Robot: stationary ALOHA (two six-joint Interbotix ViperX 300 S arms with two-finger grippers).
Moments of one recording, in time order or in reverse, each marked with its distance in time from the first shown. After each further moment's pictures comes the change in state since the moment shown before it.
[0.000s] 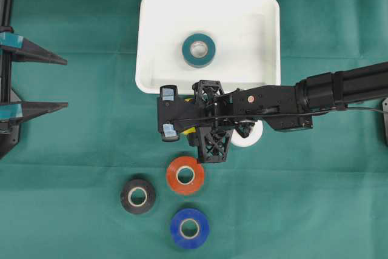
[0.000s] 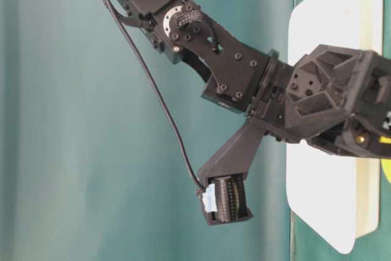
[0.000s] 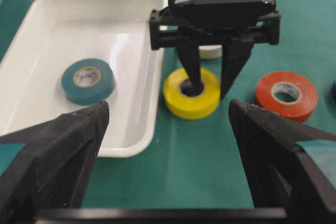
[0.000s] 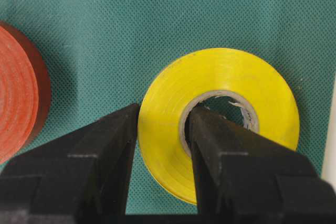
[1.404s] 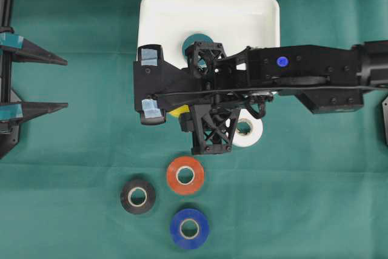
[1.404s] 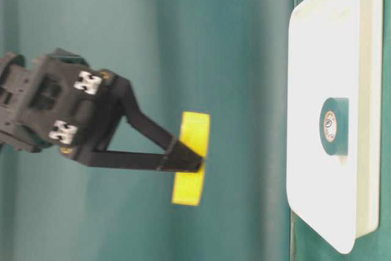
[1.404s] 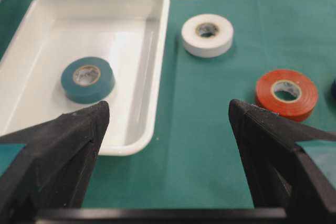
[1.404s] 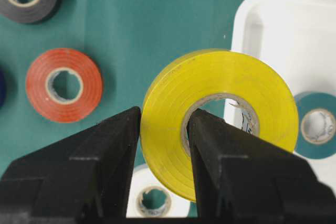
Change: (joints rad) left arm 0.002 0.000 0.005 0.002 0.002 0.000; right arm 0.028 -0.216 -0.377 -0.032 0.612 0.000
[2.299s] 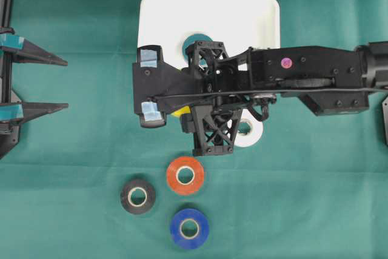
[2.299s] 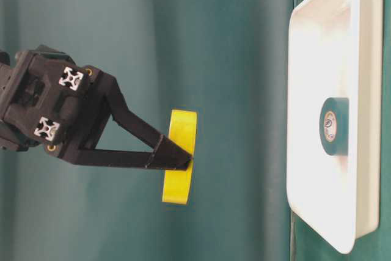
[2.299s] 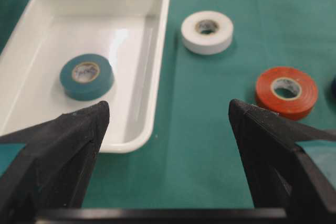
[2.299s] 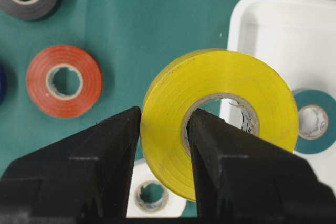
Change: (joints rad) left arm 0.000 0.000 0.005 0.000 0.000 -0.008; right arm 0.009 -0.003 -0.018 -0.020 0.028 0.008
